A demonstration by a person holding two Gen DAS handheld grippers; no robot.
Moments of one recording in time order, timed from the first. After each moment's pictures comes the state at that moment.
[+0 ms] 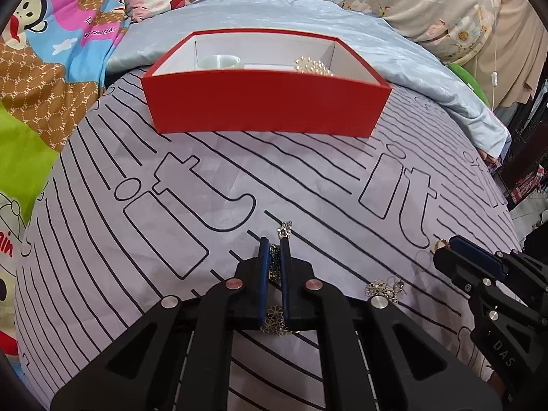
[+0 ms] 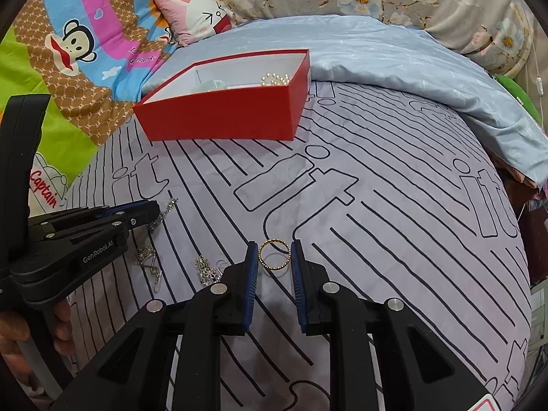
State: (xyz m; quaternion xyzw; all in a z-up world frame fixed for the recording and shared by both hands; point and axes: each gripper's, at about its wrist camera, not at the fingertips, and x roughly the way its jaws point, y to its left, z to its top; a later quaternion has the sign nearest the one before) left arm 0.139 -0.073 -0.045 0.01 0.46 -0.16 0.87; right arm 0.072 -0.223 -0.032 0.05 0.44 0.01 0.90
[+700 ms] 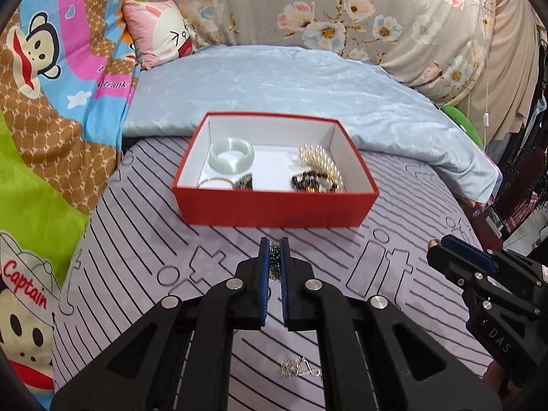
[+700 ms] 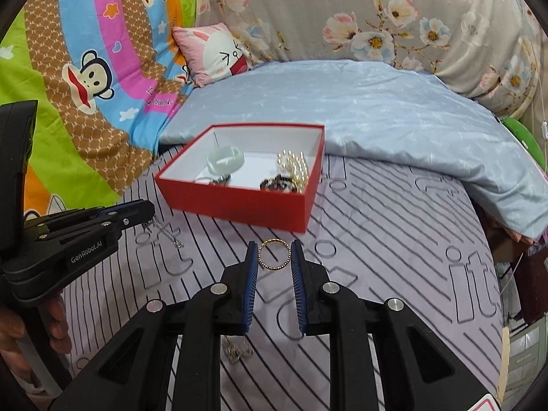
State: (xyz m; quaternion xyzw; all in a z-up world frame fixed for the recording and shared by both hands) left arm 0.163 -0.057 0.035 0.00 0.38 -0.16 0.91; right arm 0.111 -0.220 0.040 0.03 0.37 0.03 0.93
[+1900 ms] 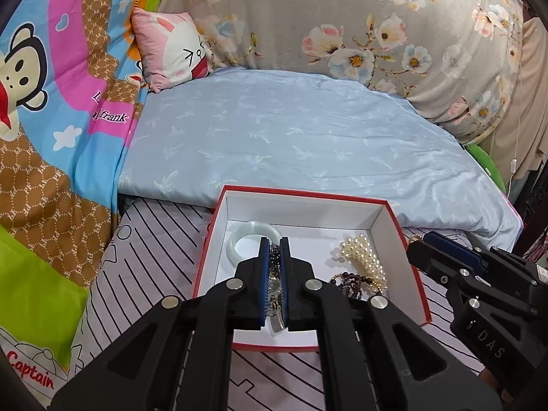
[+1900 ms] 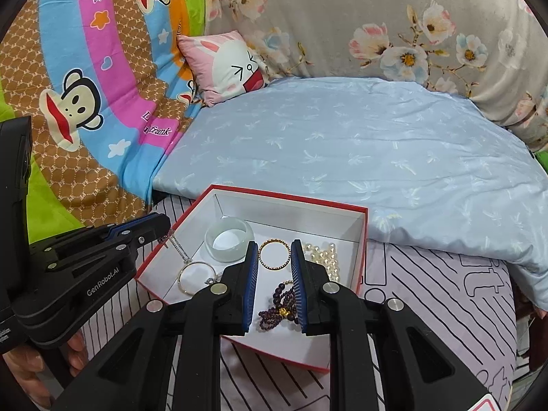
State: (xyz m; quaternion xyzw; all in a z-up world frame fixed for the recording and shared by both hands) left arm 0.292 -0.052 0.049 -0.03 0.35 -0.13 0.93; right arm 0.263 -0.202 0.047 0.03 0.36 0.07 0.93
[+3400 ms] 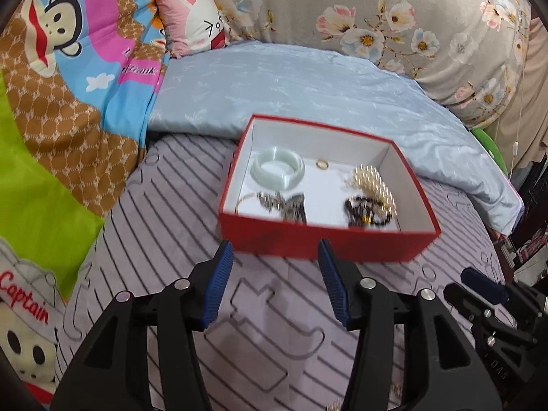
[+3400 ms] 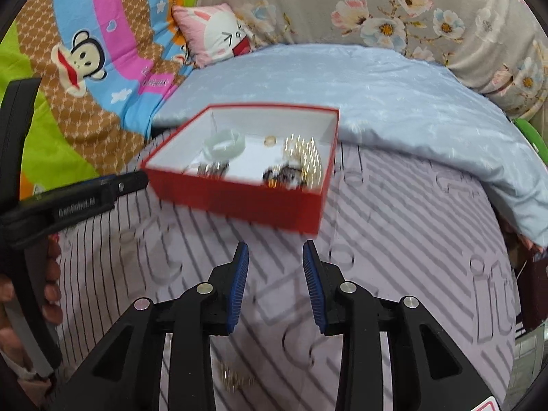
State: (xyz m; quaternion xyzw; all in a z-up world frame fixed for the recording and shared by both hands) left arm 0.209 -0.020 0.010 -0.04 0.40 -0.11 0.91; right arm 0.127 -0.205 -0.006 0.02 0.42 0.03 0.91
